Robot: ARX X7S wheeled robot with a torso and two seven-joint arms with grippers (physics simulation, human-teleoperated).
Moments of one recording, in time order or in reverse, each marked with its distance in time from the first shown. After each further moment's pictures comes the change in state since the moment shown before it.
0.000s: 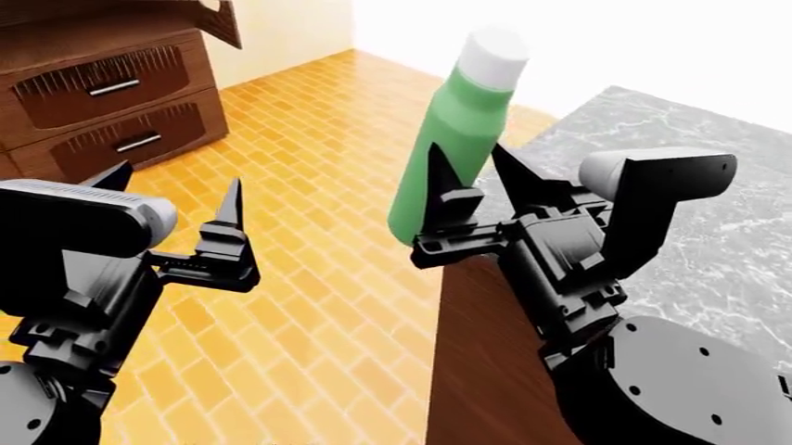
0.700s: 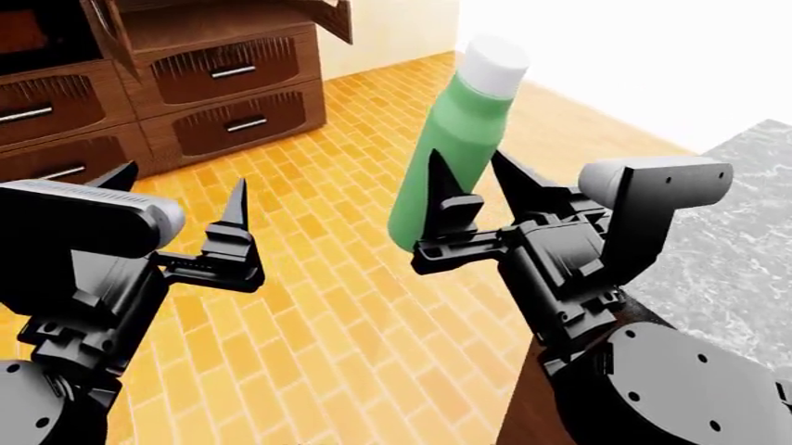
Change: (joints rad) left arm -0.007 0.003 0.025 -0.004 0.014 0.009 -0.001; right arm -0.024 0.001 0.004 -0.003 -0.007 -0.007 -0.001
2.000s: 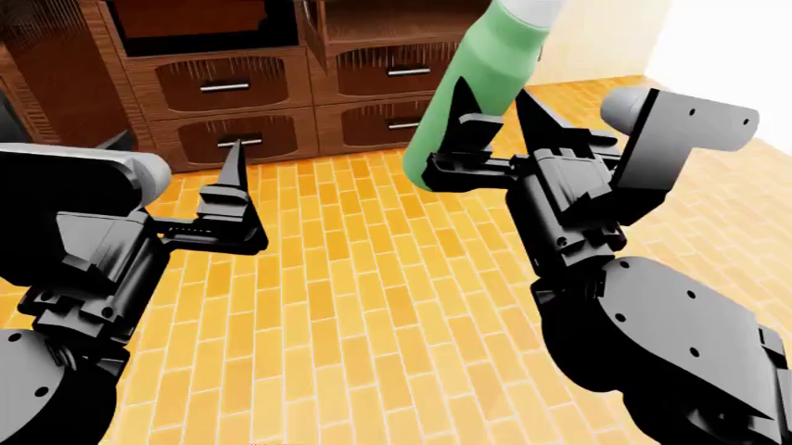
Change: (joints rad) left arm -0.098 0.051 0.019 -0.041 -0.032 0.015 -0.050; right arm 0.068 -0.095 0.084 0.143 0.023 -0.011 0.045
